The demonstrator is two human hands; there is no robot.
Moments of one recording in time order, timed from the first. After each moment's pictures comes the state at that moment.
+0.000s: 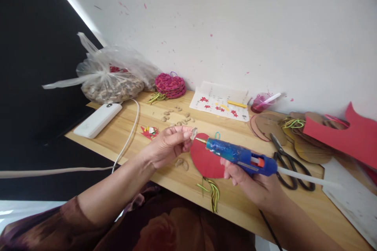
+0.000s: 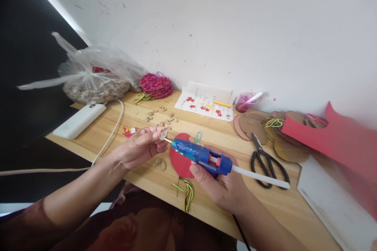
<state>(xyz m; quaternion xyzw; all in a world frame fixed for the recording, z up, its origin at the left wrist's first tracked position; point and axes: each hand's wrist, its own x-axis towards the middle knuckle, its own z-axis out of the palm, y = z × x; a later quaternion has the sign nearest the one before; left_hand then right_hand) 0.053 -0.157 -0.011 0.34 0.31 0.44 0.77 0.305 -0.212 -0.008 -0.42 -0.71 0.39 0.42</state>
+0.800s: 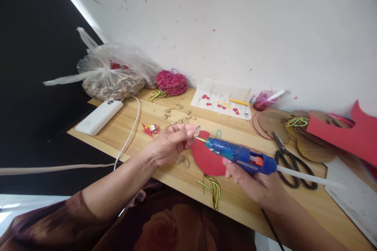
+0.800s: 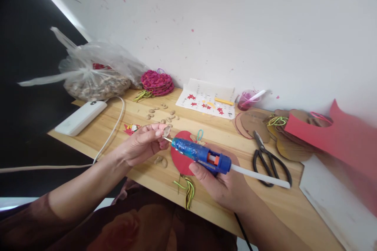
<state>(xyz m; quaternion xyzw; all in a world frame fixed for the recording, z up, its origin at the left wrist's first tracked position) 0.055 -0.156 -0.014 0.34 0.33 0.44 0.76 0.305 -0.210 -0.004 -0.40 -0.75 0.35 0.39</state>
